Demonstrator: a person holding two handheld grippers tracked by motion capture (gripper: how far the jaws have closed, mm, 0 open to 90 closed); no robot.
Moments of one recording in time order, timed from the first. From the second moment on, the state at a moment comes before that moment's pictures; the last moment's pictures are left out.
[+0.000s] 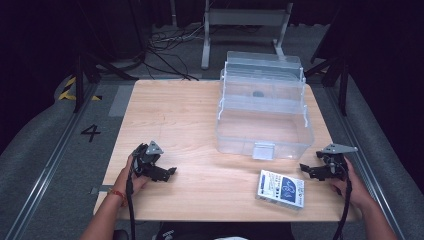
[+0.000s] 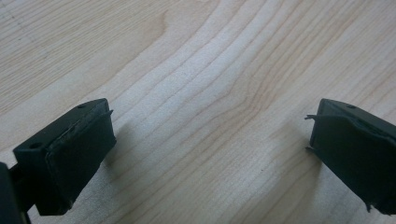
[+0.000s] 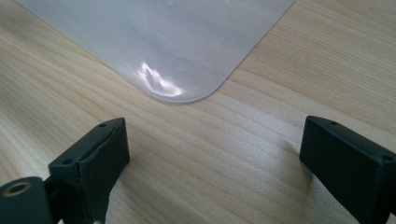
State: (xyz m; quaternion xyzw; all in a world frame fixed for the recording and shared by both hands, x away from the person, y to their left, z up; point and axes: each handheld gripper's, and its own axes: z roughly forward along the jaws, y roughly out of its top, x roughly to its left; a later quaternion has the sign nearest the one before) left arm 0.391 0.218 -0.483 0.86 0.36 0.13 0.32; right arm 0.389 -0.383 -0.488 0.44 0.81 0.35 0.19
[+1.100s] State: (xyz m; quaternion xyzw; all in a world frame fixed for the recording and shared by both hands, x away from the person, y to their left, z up) left arm 0.373 0.183 -0.437 0.89 0.27 0.14 0.34; right arm 0.347 -0.344 -0.437 0.30 0.87 0.36 0.13
